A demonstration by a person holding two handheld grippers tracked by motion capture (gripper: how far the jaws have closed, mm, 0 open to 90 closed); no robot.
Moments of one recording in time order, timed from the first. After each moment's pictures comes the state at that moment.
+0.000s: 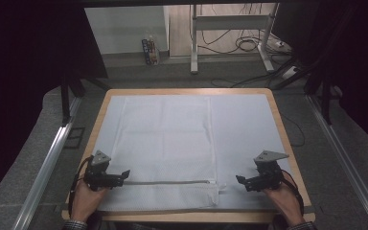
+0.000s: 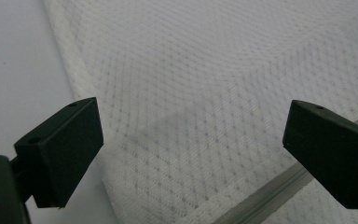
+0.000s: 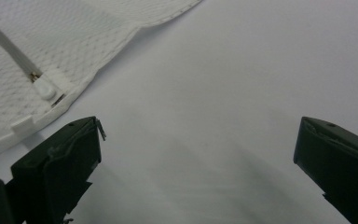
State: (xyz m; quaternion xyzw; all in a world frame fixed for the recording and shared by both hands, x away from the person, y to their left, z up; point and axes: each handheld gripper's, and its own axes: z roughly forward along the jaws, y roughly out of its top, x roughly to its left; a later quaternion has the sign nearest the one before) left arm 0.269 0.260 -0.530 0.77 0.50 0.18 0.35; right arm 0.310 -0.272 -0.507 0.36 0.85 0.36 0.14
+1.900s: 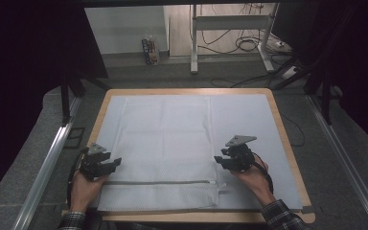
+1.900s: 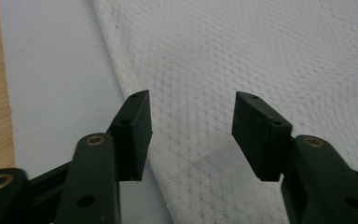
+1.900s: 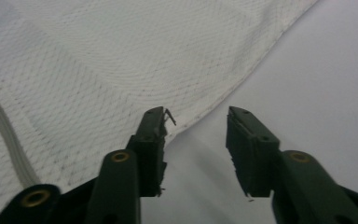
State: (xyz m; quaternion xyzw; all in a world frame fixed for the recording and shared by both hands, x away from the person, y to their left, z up) left arm 0.294 0.280 -0.528 0.76 0.53 0.19 0.33; right arm 0.354 -0.193 -0.500 0.33 0.86 0.36 0.14
